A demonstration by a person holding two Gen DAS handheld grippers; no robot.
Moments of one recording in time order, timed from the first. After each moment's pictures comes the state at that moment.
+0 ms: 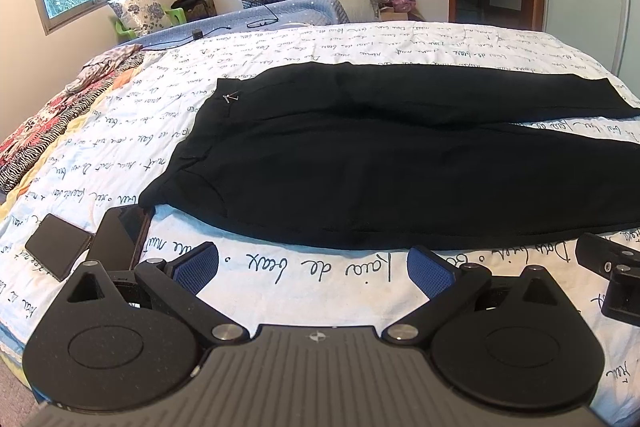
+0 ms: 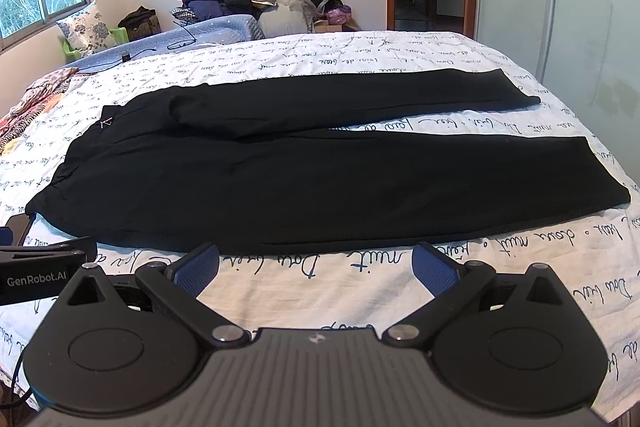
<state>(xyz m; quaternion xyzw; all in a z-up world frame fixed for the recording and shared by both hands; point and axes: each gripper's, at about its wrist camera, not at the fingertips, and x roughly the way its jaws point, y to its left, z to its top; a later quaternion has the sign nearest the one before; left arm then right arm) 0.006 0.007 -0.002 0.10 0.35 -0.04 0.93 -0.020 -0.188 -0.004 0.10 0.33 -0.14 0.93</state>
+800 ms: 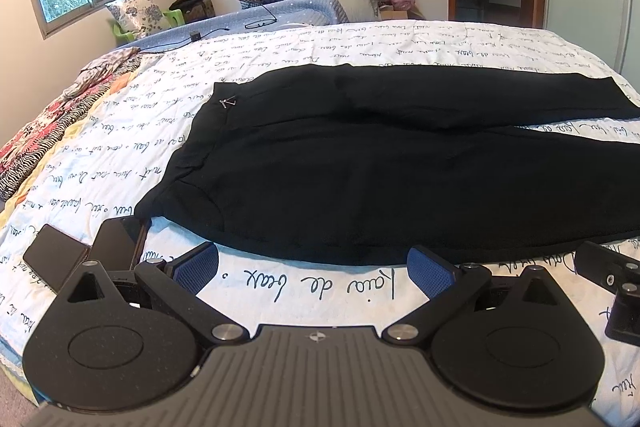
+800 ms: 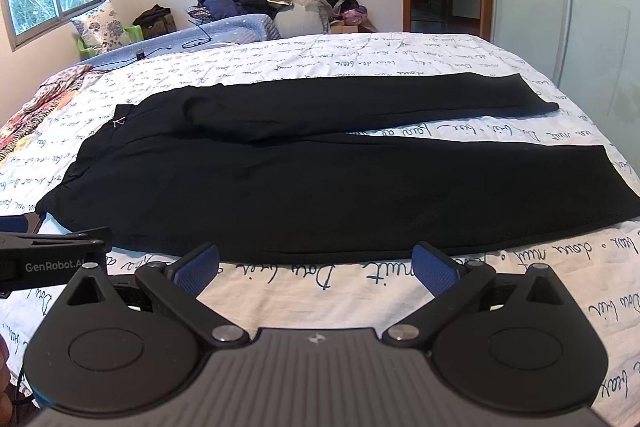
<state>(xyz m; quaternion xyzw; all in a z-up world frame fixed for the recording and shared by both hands) 0.024 0.003 -0.003 0.11 0.35 -0.04 0.93 -0.008 -0.188 -0.003 0.09 0.33 -0.11 0.93</state>
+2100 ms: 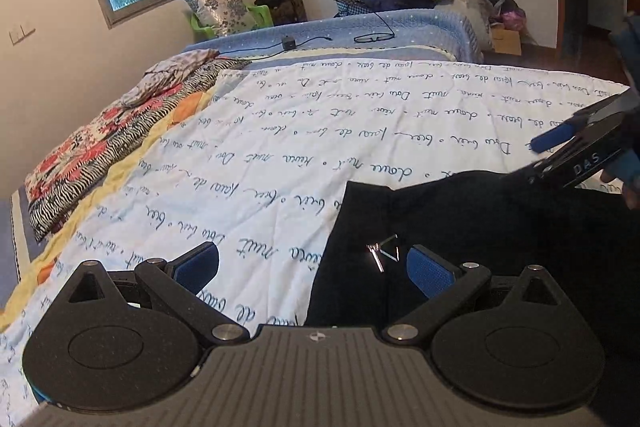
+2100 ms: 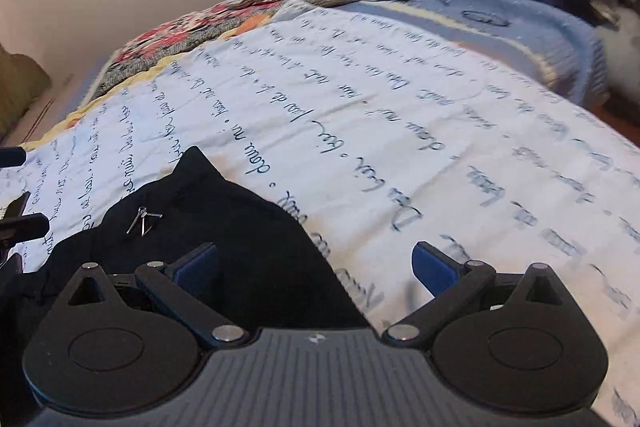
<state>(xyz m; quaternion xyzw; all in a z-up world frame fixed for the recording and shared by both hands) 0.317 0.098 0.020 0.10 0.34 0.10 0.93 0.504 -0.120 -0.040 -0.05 0.39 0.35 0.85</state>
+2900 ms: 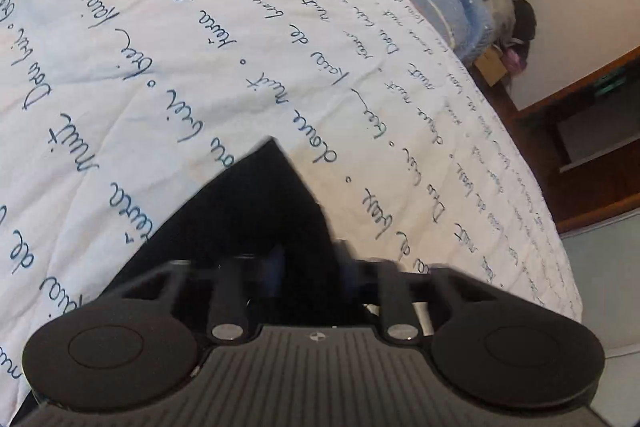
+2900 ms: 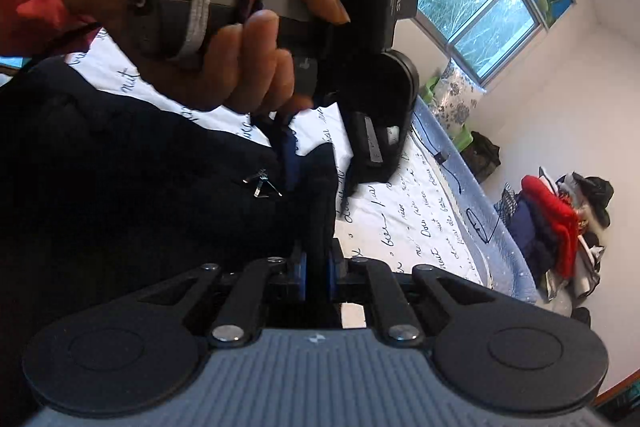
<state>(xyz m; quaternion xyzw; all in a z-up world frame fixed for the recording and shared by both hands) 0.435 0.150 -0.035 -0.31 0.50 0.01 0.81 0.321 -0.042 -0.035 -0.42 0.14 0.34 0.83</state>
